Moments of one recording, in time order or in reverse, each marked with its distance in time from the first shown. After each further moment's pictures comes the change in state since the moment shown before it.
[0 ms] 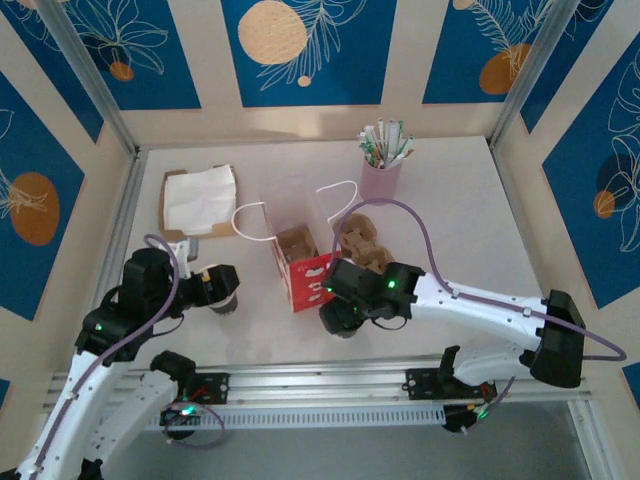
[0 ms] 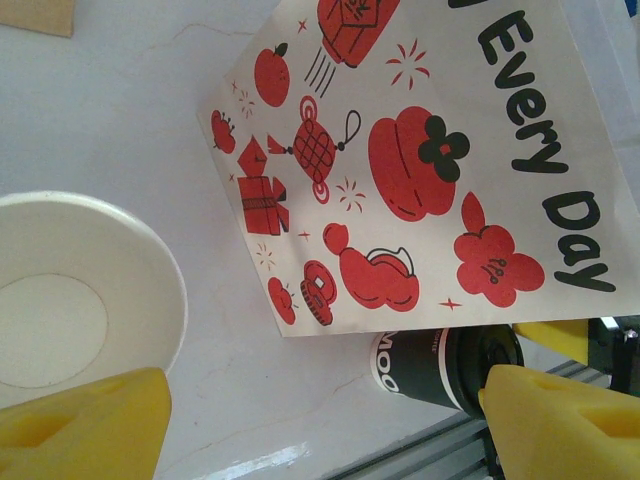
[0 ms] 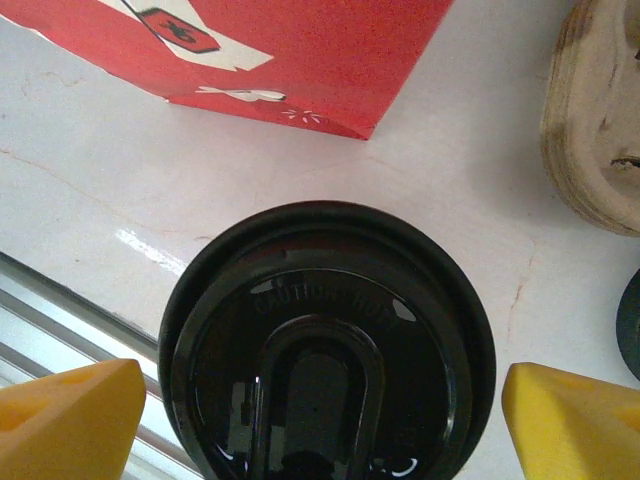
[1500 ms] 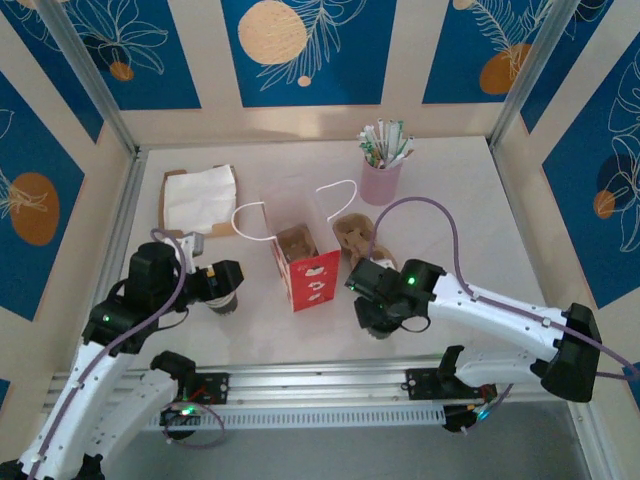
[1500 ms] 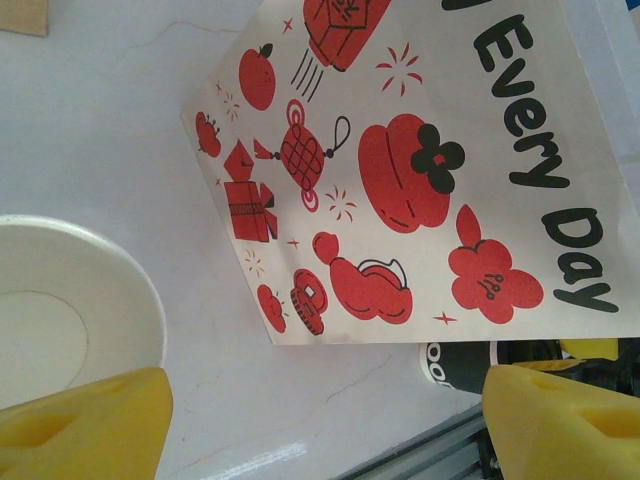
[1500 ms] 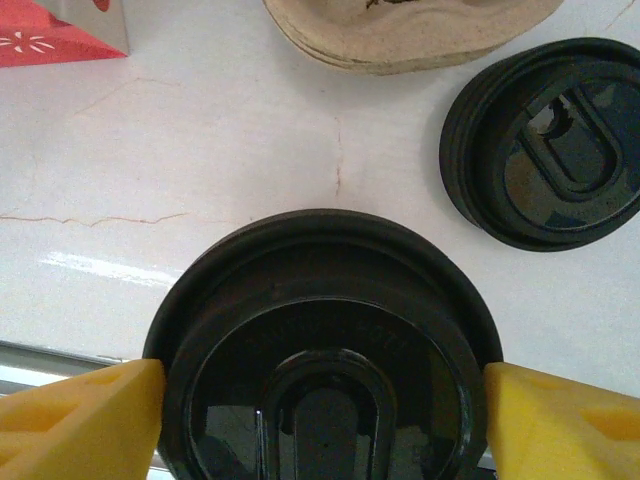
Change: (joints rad) left arm 0.000 0.045 -0.014 0.057 0.023 0.000; right arm -0.113 -0.104 -0.060 -0.234 0.059 0.175
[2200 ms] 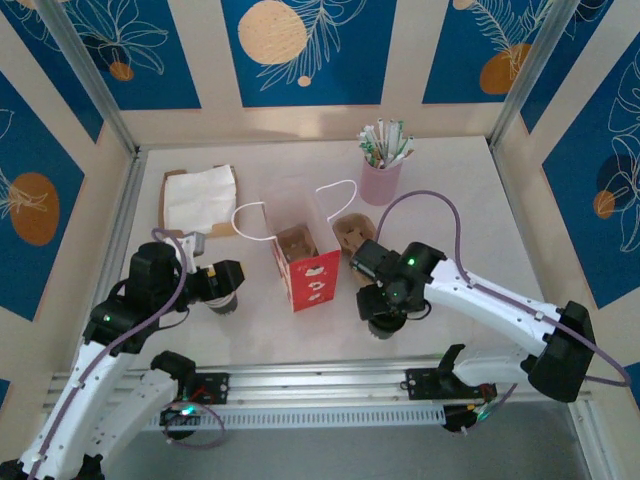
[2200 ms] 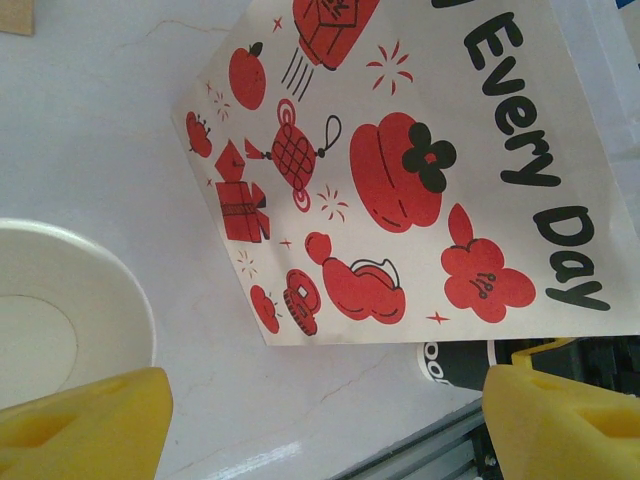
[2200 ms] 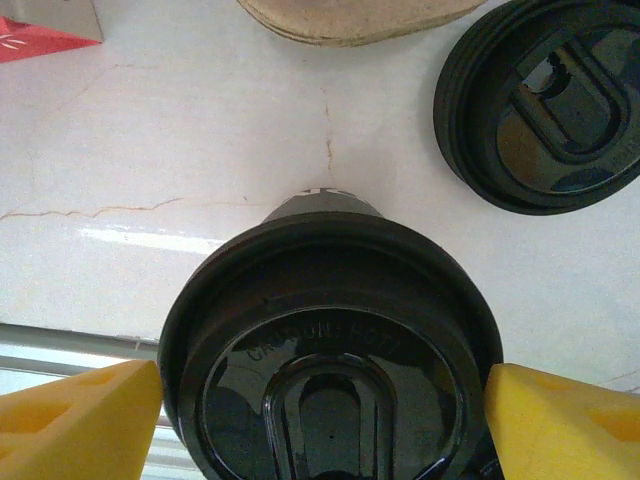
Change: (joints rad) left arm 0.000 0.000 -0.007 0.016 0.014 0.000; right arm -0.131 0.060 0.076 -0.071 -0.118 -0.044
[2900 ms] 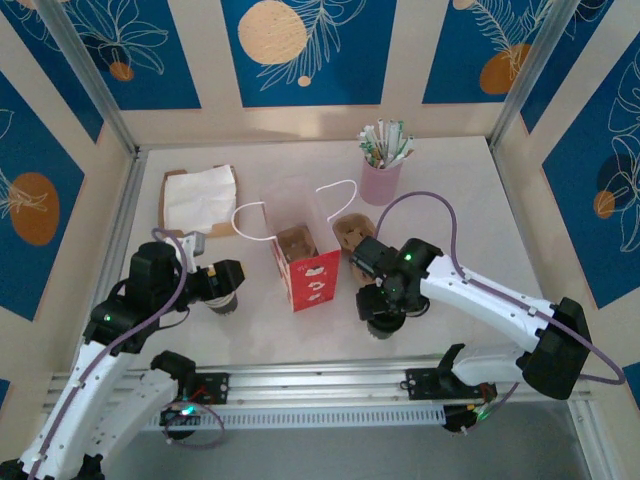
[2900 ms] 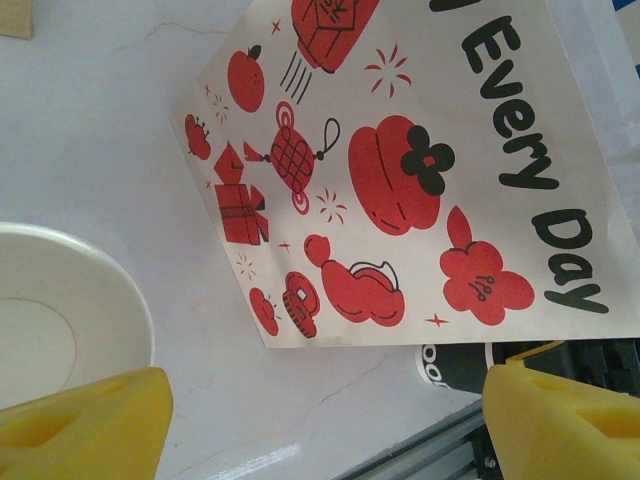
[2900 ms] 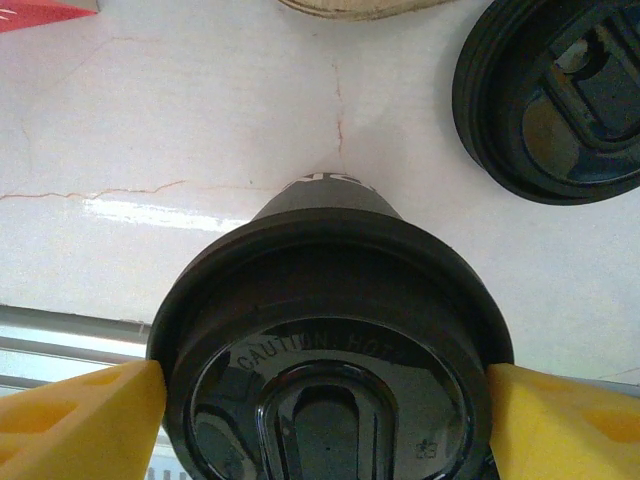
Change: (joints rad) left arm 0.000 0.002 -0.002 0.008 0.000 0.000; right arm -0.029 0.028 0.001 -0.002 -0.055 -0.036
